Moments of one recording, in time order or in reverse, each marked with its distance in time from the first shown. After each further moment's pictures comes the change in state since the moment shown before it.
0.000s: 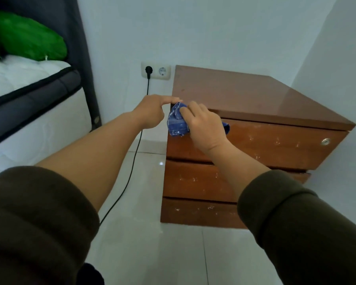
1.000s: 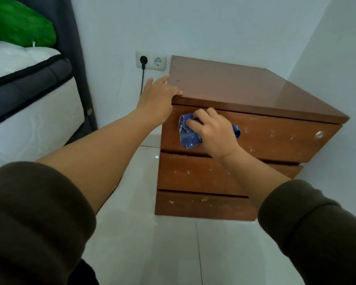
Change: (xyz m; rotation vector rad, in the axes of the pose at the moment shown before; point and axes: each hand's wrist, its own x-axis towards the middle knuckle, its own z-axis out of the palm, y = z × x) left_hand 0.005 0.027 0.022 0.250 0.202 0.139; right_hand -0.048 0.031 -0.003 -0.114 -0.169 -0.096
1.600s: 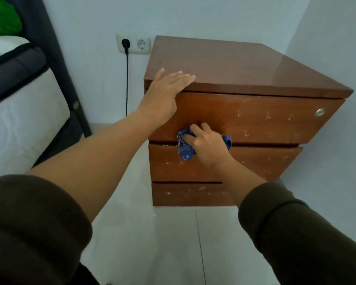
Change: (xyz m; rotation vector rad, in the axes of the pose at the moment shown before) left_hand 0.000 0.029 0.042 -0.102 0.071 0.195; right_hand -0.047 -0.010 0.049 0.022 -0.193 0.045
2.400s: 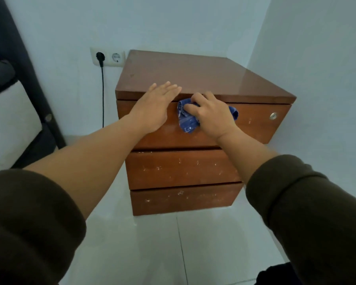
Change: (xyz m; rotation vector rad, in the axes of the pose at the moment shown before) left_hand 0.017 0.041 0.004 0.022 -0.119 0.080; right_hand -0.001 0.087 -0.071 -0.145 0.102 0.043
